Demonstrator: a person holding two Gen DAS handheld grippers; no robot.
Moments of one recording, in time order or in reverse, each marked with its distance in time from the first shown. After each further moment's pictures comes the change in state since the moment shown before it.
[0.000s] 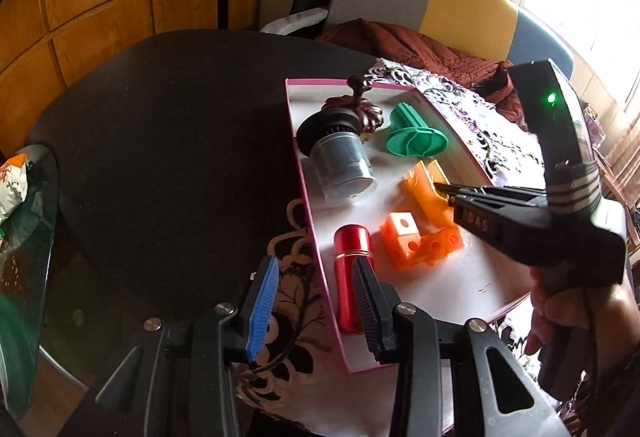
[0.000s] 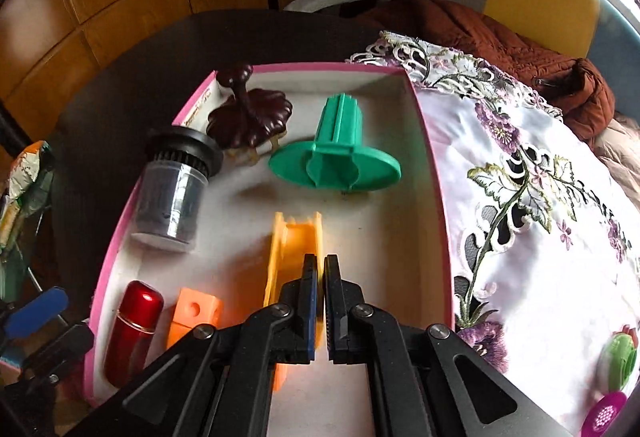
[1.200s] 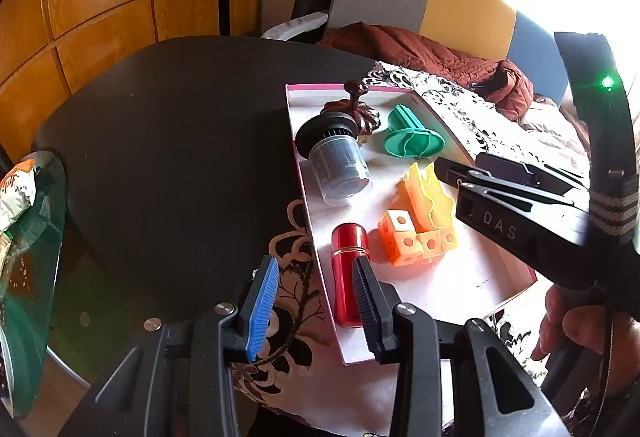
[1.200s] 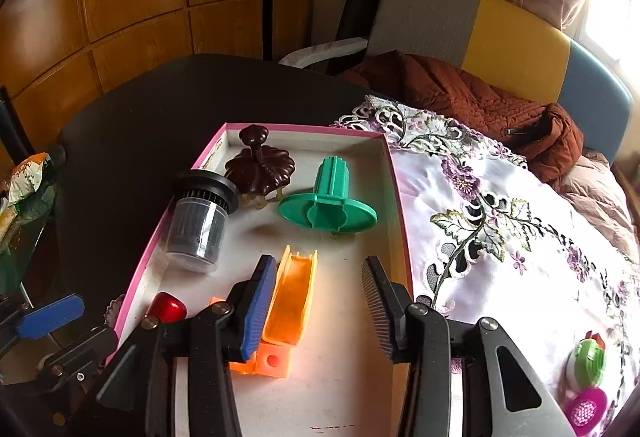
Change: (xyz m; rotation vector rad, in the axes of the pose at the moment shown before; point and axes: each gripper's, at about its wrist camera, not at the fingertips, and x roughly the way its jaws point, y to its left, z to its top) left arm -0.008 -0.008 -0.002 0.019 -0.018 0.023; right arm -0.052 0.014 -0.006 -0.040 -0.188 -0.091
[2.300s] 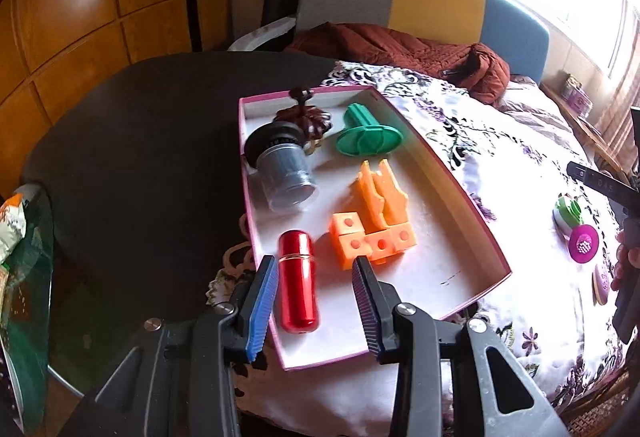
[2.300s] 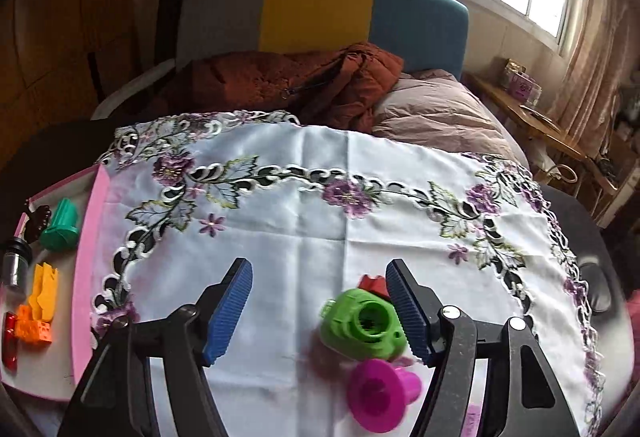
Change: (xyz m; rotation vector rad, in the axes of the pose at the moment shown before) left arm -0.003 -0.042 0.002 0.107 -0.011 -0.026; right arm -0.067 -0.241 -0.066 0.377 0.012 -0.397
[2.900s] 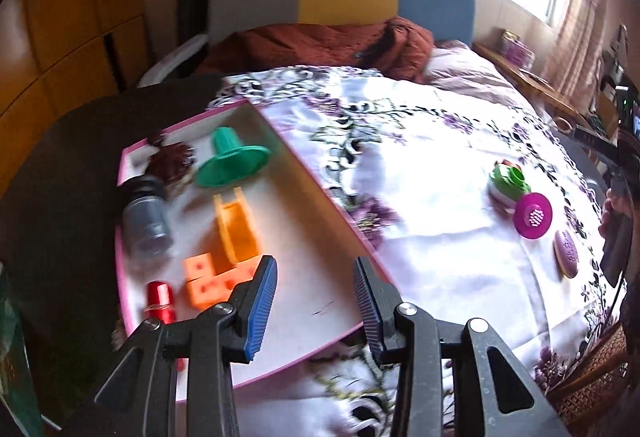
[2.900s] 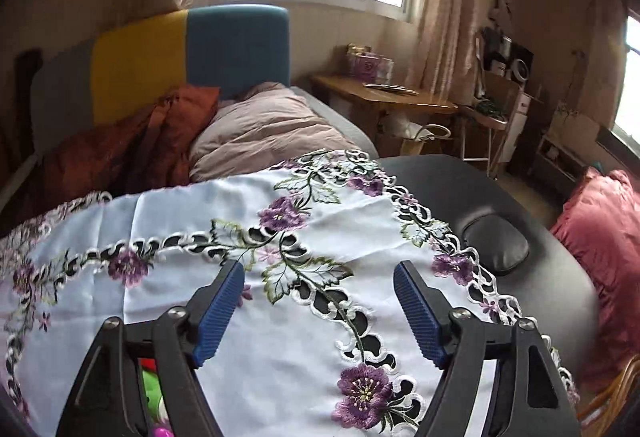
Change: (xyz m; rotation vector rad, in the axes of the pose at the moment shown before) left arm 0.010 -0.104 0.021 0.221 0.013 -0.145; right arm -0.010 -0.168 -0.009 0.379 -0.103 -0.368
